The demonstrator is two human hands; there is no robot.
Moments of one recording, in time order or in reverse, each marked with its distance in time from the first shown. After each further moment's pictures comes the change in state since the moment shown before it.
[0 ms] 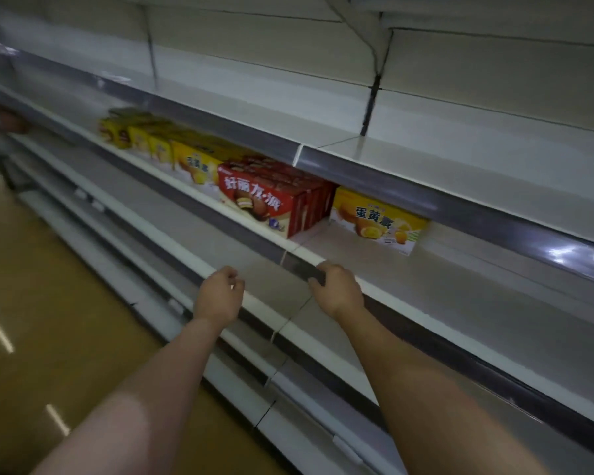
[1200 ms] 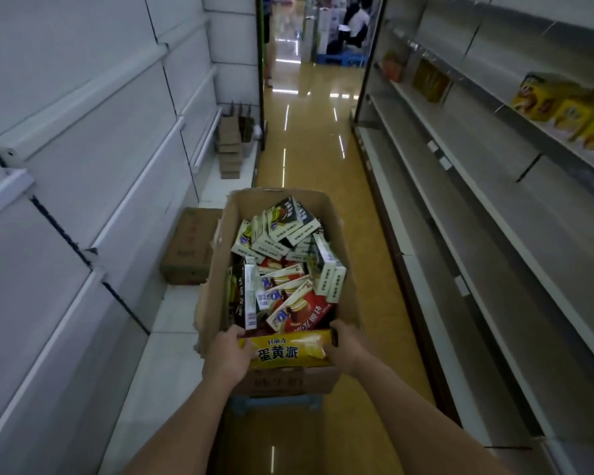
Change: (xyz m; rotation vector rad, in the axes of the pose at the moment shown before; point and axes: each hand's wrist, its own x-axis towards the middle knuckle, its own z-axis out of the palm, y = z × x) left_hand -0.353 -0.432 -0.309 0.057 0.399 -0.963; right_hand -0.298 -0.368 0.367 -0.278 -0.881 -0.572
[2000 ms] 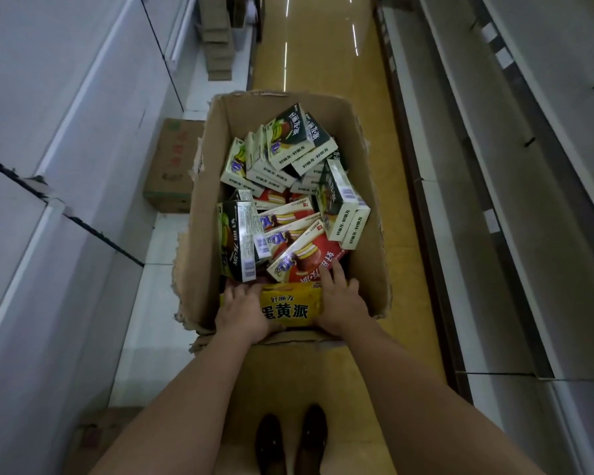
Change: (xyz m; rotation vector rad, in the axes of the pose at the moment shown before) left_hand 0.070 -0.012 0.062 0.402 -0.342 0.010; right_hand 0.090 -0.005 0.057 -0.217 -0.140 -0.027
